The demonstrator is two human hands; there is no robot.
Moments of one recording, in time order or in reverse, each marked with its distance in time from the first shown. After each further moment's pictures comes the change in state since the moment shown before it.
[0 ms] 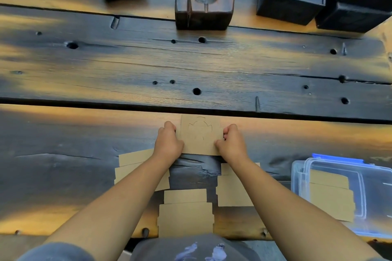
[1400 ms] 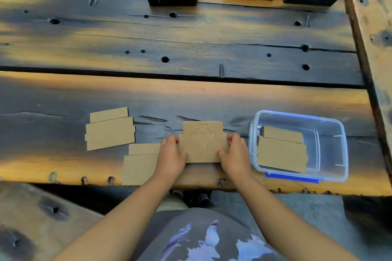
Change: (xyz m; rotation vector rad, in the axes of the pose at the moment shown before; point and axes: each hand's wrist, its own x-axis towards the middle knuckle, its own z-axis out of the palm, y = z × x) left_hand -0.182 0.014 0.122 -0.053 0.041 0.069; right_hand -0.126 0.151 -0.074 -0.026 0.063 -0.037
